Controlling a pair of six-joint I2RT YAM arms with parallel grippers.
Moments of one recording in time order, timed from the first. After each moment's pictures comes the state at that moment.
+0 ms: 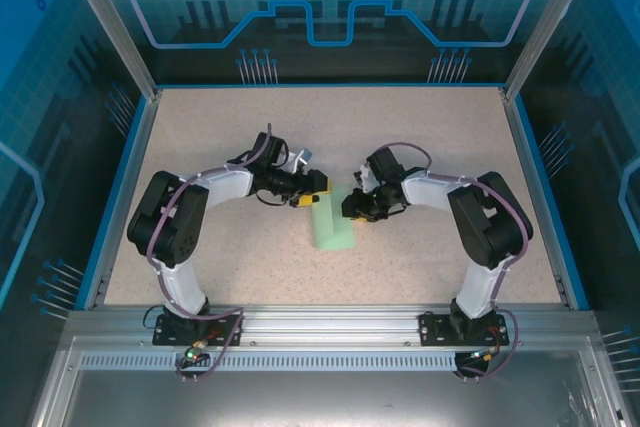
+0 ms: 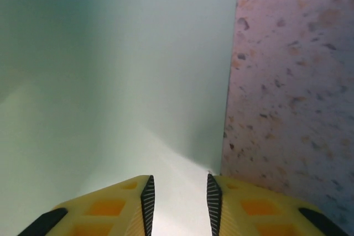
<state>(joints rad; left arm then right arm) -0.35 1.83 1.04 -0.16 0.88 -0.66 0.45 1.80 0.97 -0.34 -0.54 0.52</state>
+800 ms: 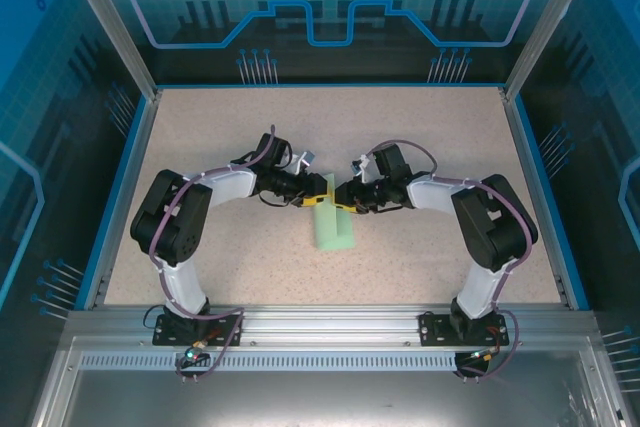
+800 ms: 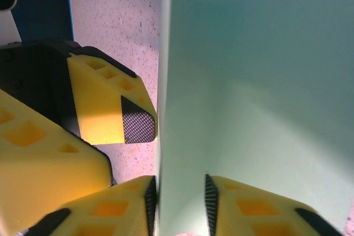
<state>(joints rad) -0.37 1.84 1.05 -0.16 0.86 -0.67 0.44 1.79 0.92 -0.03 -0.78 0.72</state>
